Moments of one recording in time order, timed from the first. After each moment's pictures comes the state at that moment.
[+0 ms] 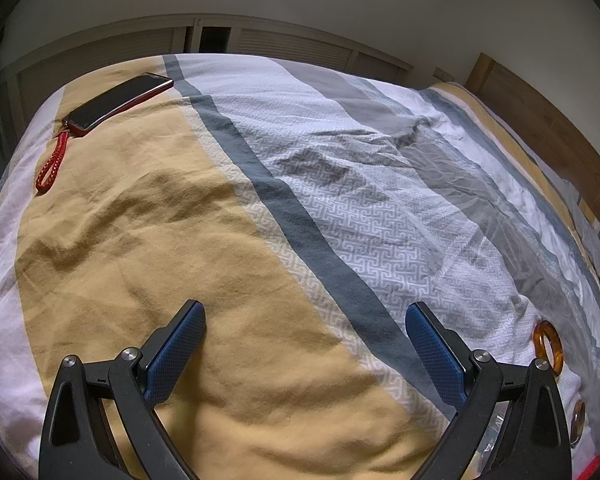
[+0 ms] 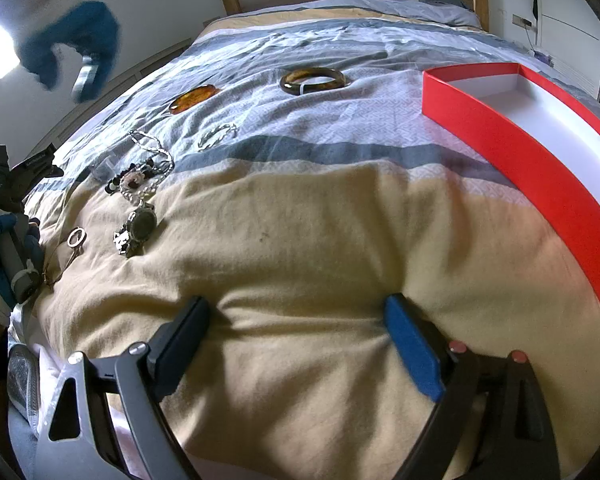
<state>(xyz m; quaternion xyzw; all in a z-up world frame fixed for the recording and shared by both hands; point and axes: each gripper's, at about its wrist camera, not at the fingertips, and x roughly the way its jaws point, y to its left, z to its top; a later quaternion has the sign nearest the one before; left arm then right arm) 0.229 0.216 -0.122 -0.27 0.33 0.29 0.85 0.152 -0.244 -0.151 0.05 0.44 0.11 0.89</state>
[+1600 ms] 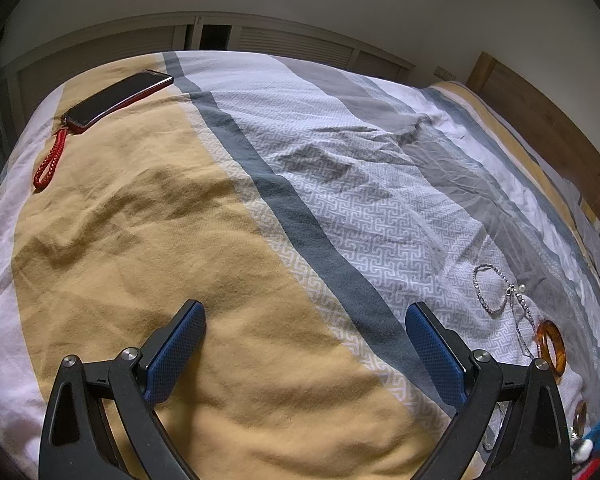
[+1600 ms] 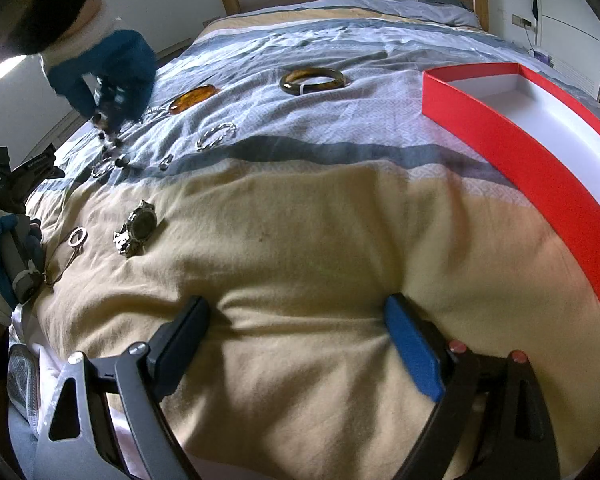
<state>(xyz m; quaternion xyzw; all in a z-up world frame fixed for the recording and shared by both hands) 0.231 0.218 -0.123 -0.27 0.33 0.29 0.85 0.152 -0.244 -0.151 0.05 0.44 0.11 0.89</state>
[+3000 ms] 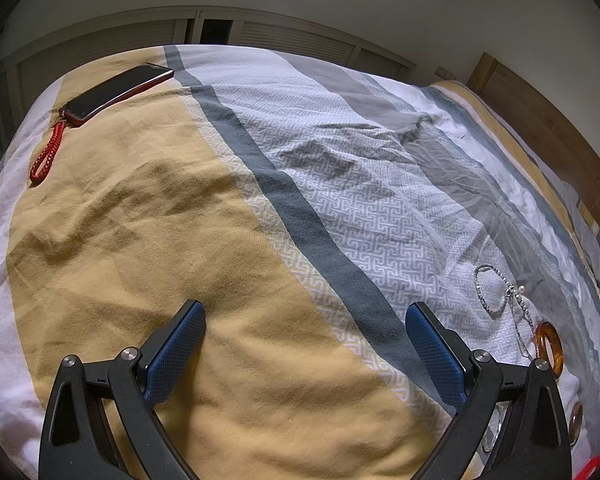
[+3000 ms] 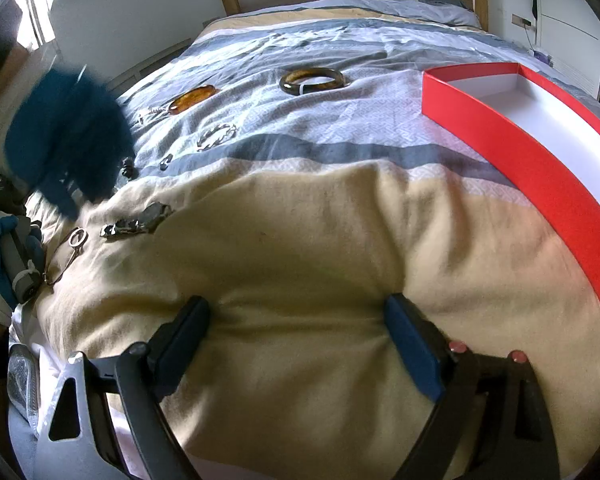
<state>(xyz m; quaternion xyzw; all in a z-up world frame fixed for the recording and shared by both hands) 0.230 0.219 -0.126 -0.28 0.34 0.29 0.85 0.153 -0.244 -0.150 0.05 0.44 0.11 0.89</state>
